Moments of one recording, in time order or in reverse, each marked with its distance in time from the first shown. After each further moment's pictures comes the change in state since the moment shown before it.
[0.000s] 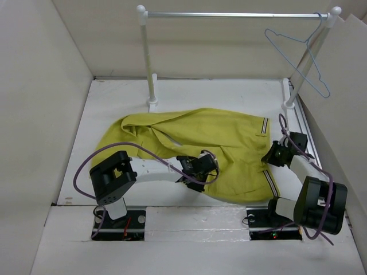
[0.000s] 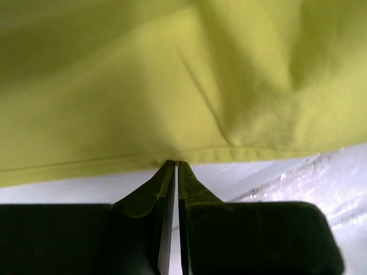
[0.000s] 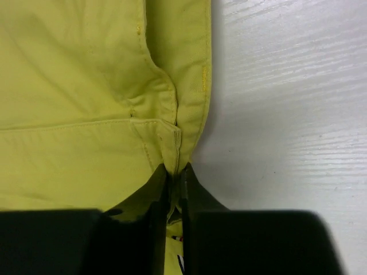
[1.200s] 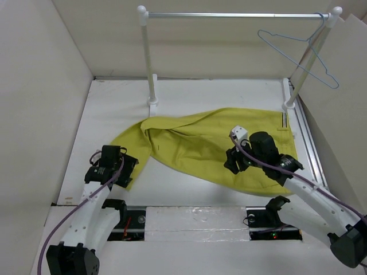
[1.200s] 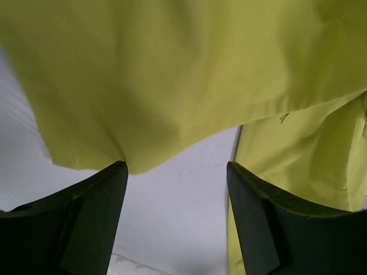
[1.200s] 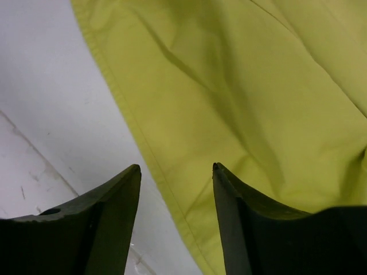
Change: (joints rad) left arm 1.085 -0.951 -0.477 -0.319 0.013 -0.454; right arm 0.813 -0.377 0.150 -0.215 0.090 -0.156
